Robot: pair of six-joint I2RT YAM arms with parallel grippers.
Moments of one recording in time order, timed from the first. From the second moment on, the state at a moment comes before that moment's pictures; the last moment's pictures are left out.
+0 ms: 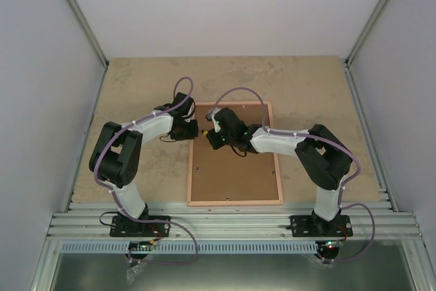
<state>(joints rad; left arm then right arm) -0.39 1.76 1.04 -0.49 0.10 -0.43 0.88 1.88 1.13 -0.02 -0.02 0.30</state>
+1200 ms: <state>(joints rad) -0.39 1.76 1.04 -0.49 0.10 -0.44 0.92 1.93 1.24 -0.12 0.11 0.35</state>
